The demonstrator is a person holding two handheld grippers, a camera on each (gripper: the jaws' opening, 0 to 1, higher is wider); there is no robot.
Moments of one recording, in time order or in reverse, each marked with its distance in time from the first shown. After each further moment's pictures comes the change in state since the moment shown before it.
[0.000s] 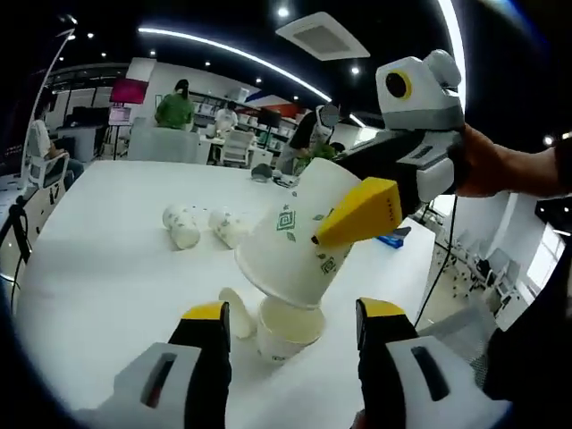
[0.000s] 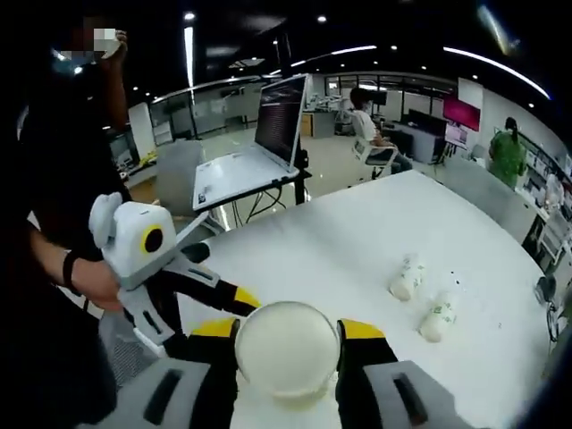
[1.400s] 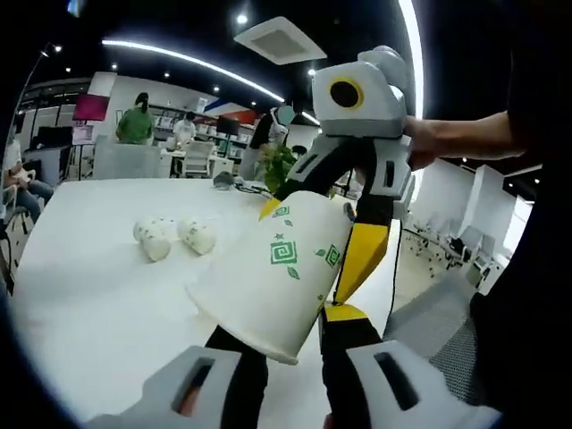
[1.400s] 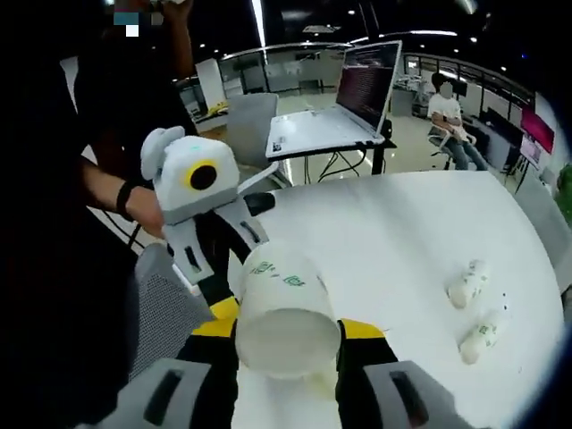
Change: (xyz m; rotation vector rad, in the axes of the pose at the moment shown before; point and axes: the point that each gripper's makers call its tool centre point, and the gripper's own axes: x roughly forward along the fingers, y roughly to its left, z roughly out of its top) left arm -0.016 -0.021 -0.014 0.136 0.003 -0.167; right arm 0.012 0.046 -0.038 -0.223 0.208 0.291
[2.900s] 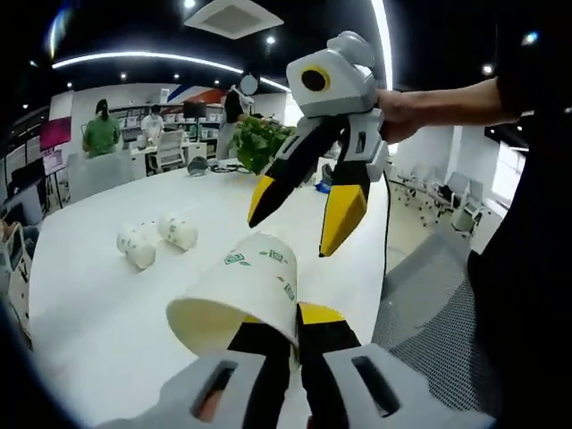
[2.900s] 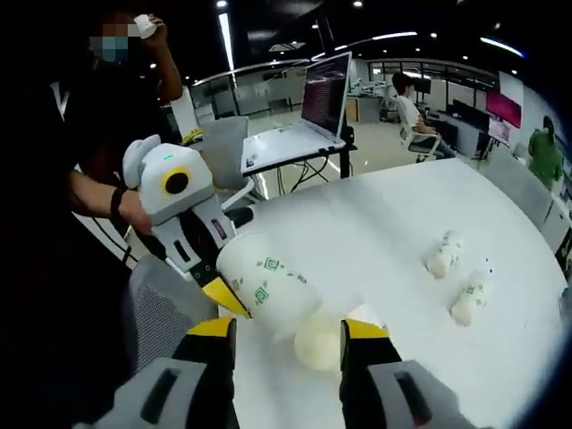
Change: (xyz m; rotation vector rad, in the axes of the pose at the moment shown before) left arm 0.008 -0.015 -0.007 0.169 0.168 -0.052; right arm -0.039 -0.007 -0.035 0.145 -0.129 -0.105
